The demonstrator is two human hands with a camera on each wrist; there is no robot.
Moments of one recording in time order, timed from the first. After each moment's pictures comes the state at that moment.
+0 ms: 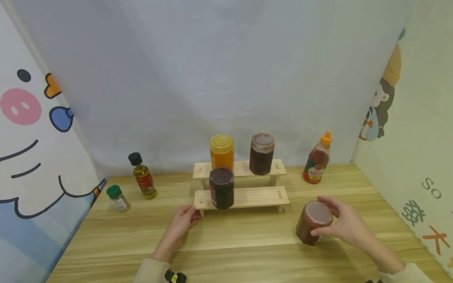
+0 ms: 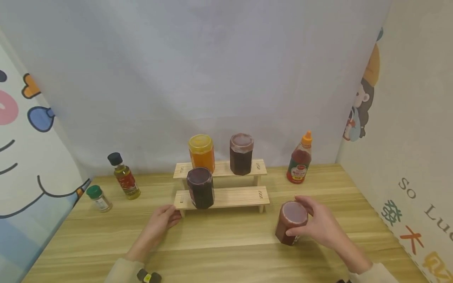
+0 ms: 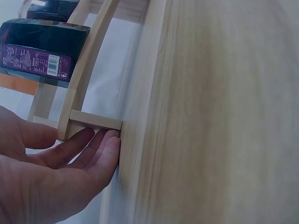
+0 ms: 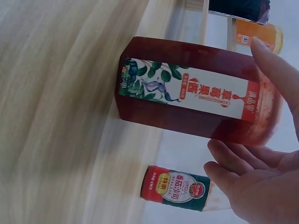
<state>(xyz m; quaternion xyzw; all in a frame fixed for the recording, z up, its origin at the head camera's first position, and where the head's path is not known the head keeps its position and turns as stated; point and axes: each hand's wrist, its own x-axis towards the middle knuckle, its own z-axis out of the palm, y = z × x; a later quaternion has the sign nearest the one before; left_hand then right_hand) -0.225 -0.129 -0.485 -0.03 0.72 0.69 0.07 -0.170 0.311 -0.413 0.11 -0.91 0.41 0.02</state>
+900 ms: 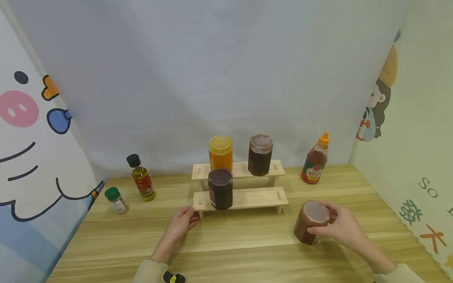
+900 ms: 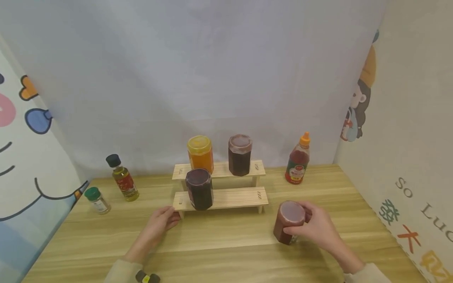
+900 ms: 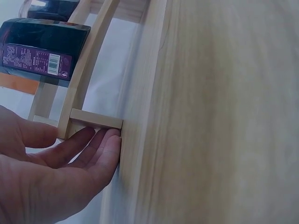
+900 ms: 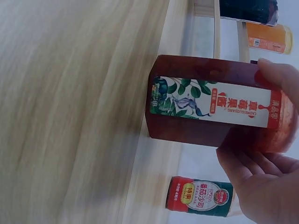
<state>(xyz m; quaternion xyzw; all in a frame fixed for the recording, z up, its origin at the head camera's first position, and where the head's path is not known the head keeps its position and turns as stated) -0.226 -0.129 -0.485 -0.02 0.72 0.69 0.07 -0.172 0.310 -0.433 0.08 -0.88 0.47 0.04</state>
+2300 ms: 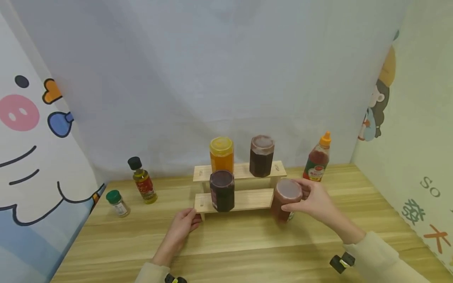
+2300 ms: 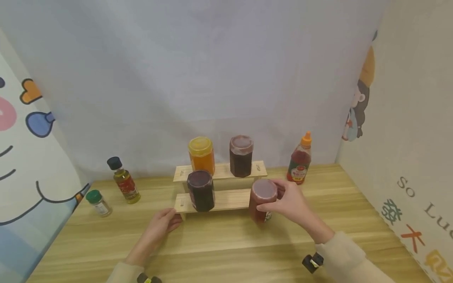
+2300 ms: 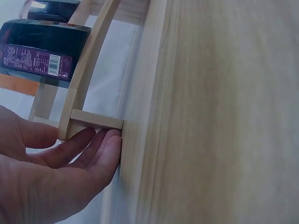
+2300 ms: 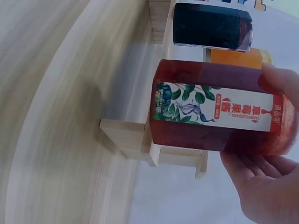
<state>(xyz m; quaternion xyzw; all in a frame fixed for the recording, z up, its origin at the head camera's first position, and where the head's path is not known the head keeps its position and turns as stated) -0.226 -0.131 -0.481 -0.03 0.73 0.68 0.08 -0.217 0.244 -0.388 0.13 -0.83 0.54 0.01</state>
